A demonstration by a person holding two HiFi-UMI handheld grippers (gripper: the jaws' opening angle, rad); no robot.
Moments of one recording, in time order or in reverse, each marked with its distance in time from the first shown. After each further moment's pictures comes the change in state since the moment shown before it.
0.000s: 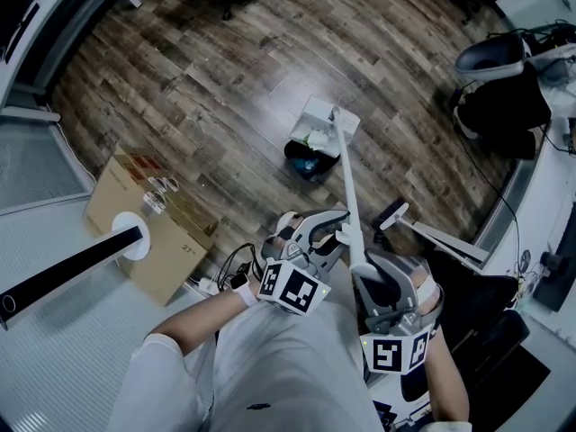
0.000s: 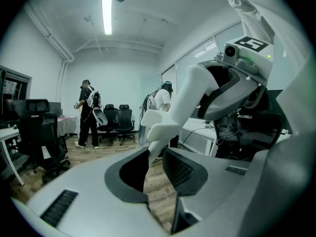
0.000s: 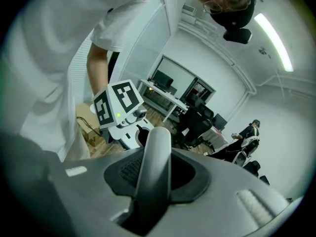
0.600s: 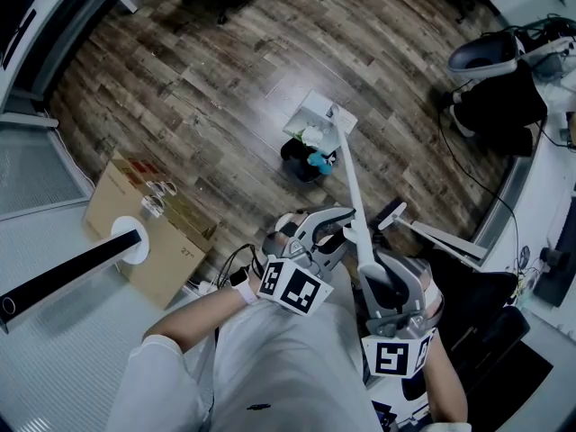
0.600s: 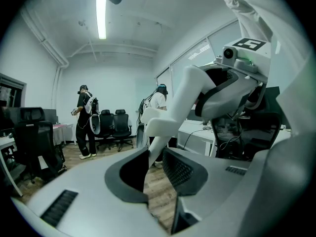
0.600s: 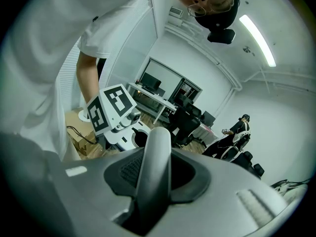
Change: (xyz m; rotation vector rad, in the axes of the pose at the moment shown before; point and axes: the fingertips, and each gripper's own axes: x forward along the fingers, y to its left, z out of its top) left arm 0.007 -0.005 0.026 0.063 -0.046 -0.031; right arm -0.018 -0.021 0.004 0.107 -0.029 -0.112
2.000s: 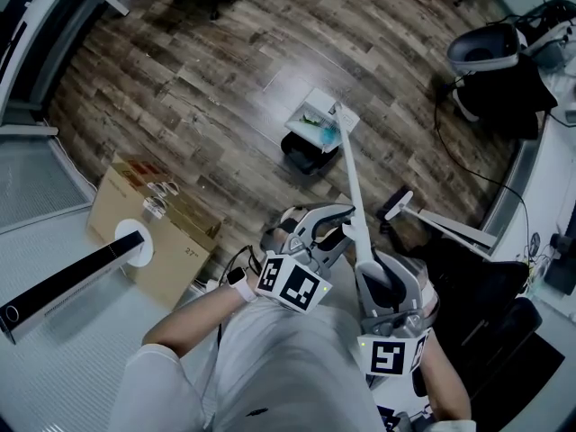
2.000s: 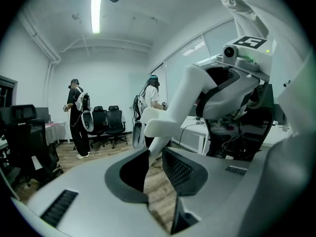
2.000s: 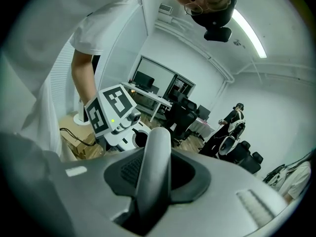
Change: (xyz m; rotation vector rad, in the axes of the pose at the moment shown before) left arm 0.009 -0.014 -0.027 0.023 0.047 -0.076; right arm 0.005 0.017 -0.022 0.090 0.029 -0.044
